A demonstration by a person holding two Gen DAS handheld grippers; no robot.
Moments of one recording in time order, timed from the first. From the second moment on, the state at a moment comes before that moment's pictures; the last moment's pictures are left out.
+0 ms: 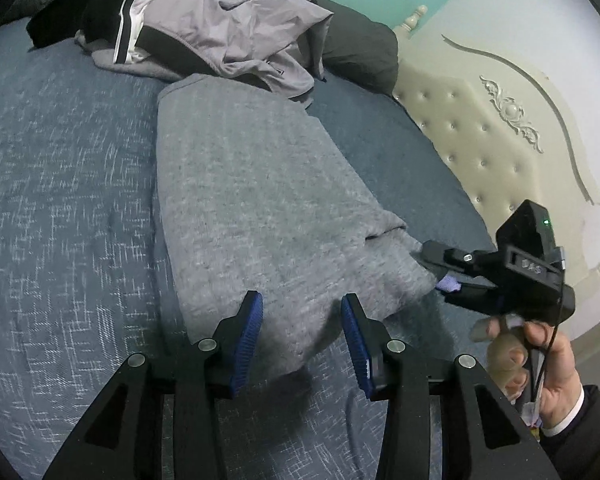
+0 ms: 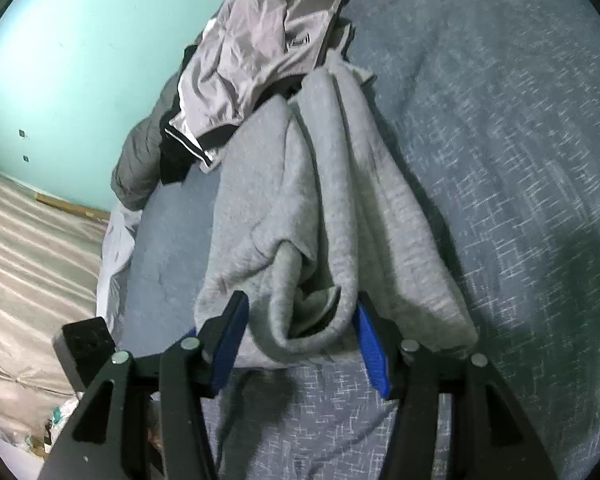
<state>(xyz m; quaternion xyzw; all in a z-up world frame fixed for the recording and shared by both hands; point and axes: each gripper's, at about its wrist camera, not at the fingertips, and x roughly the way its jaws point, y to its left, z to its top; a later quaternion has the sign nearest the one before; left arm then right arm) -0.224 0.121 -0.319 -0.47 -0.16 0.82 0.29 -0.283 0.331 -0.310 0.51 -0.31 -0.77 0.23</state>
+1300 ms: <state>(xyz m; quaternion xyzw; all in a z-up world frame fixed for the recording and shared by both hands) -0.224 0.122 -0.331 -0.49 -0.13 0.81 0.28 -0.268 0.364 -0.282 0.45 -0.20 -0.85 0.20</state>
